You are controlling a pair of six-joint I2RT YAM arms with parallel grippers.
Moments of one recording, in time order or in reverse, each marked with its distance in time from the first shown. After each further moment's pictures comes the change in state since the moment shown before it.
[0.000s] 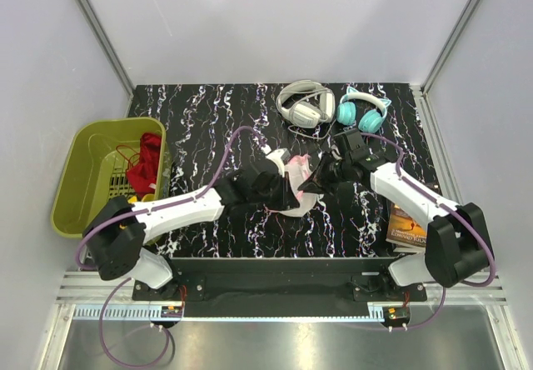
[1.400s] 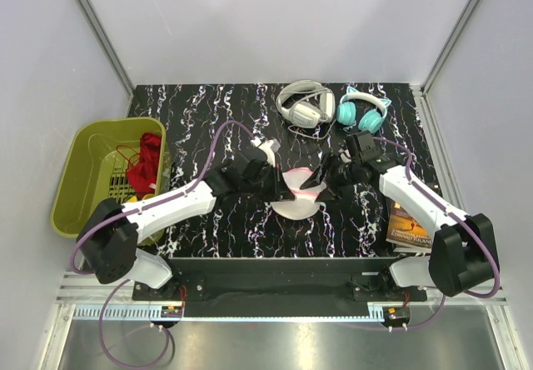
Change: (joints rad) left arm 0.097 -0.037 0.023 -0.065 0.111 -0.042; right arm -0.062 -0.063 -0.016 -0.098 -0.095 -0.040
